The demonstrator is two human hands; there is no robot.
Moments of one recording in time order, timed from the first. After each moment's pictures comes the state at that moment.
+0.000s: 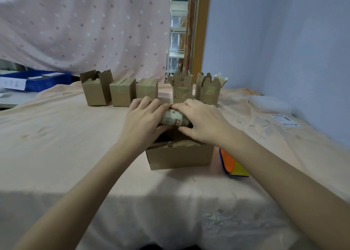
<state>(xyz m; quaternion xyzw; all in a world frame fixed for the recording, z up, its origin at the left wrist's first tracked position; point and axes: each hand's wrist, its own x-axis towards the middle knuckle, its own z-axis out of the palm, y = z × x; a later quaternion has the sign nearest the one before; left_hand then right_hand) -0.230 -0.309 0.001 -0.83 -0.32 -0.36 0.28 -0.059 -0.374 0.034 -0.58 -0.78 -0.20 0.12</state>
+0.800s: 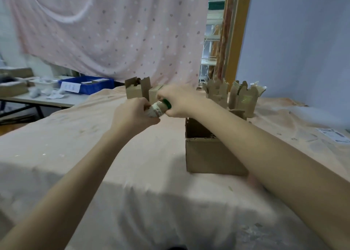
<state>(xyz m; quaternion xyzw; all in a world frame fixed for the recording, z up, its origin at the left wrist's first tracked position) -0.330 -0.295 0.041 -0.75 -0.57 -0.32 0.04 -0.177 -0.293 0.086 -0.50 -0.83 -0.22 0.09</state>
